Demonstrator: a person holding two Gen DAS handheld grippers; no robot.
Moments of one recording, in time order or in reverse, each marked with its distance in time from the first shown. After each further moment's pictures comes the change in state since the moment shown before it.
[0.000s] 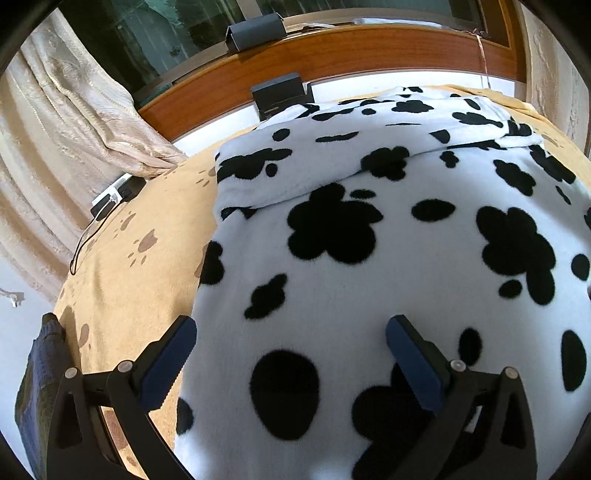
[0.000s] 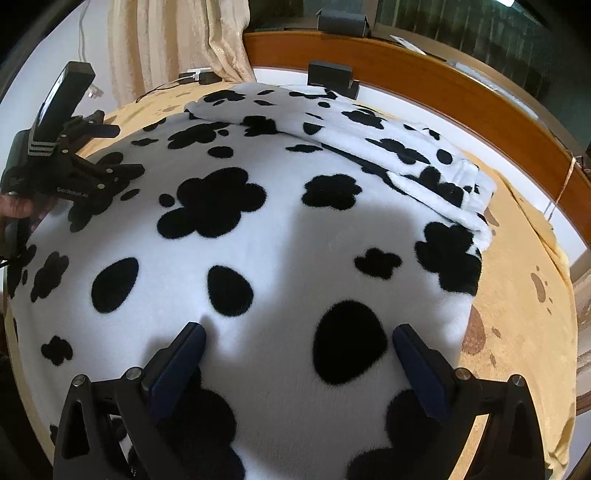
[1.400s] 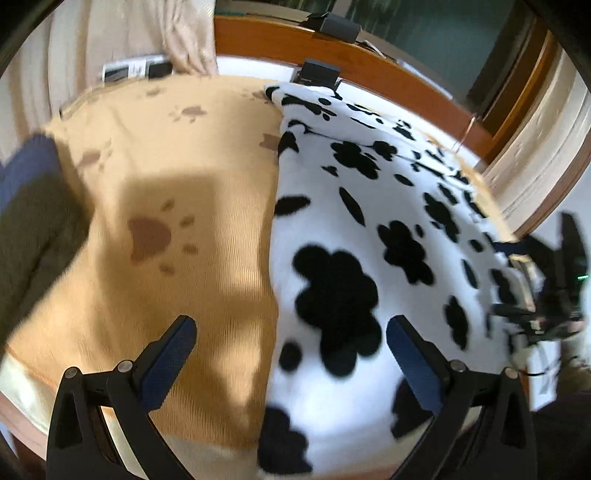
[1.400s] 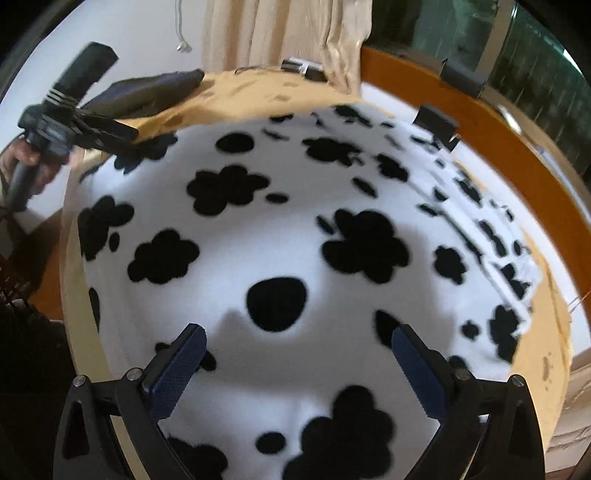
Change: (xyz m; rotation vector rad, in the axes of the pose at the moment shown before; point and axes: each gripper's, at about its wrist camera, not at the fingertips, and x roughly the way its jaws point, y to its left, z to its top) left arm -0.064 0.125 -0.124 -0.403 0.103 -0.495; right arm -0.033 0.110 0.019 -0.276 0.019 0.116
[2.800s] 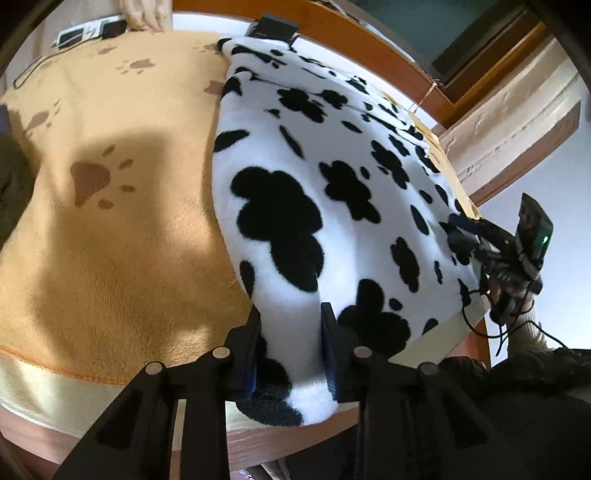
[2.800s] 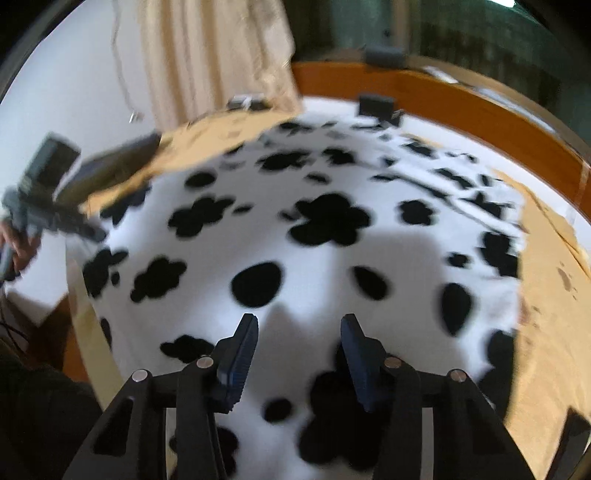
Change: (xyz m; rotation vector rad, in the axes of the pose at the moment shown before) left arm 0.004 -0.021 -0.010 0.064 0.172 -0.162; right arm -0.033 -0.044 -0.054 0.366 -0.175 0.005
